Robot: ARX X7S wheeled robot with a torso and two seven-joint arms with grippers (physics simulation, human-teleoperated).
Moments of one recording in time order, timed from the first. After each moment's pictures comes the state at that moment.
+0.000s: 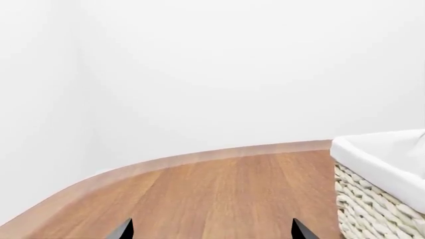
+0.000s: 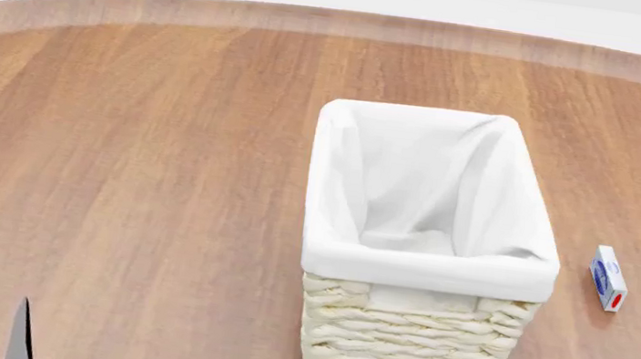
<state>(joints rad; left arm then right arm) 0.10 -0.31 0.21 0.50 -0.11 -0.18 -0.39 -0.32 0.32 0.32 -0.38 0.42 -0.05 0.07</state>
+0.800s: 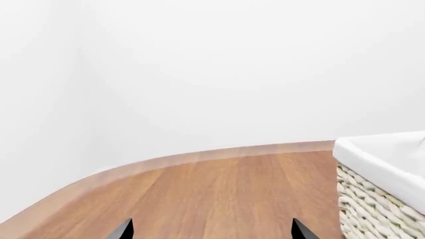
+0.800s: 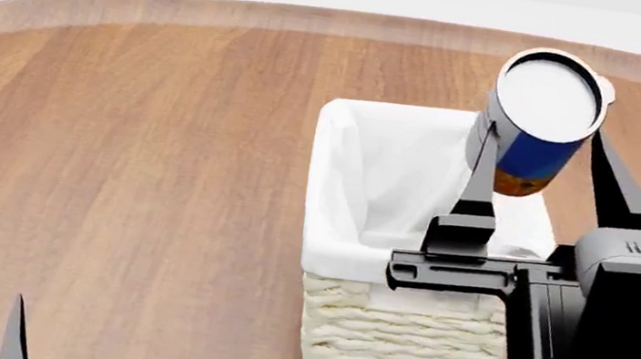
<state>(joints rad) 0.10 -0.32 0.20 0.50 -0.13 -0.18 -0.40 0.42 0.44 -0.06 -0.59 0.49 0.52 0.26</state>
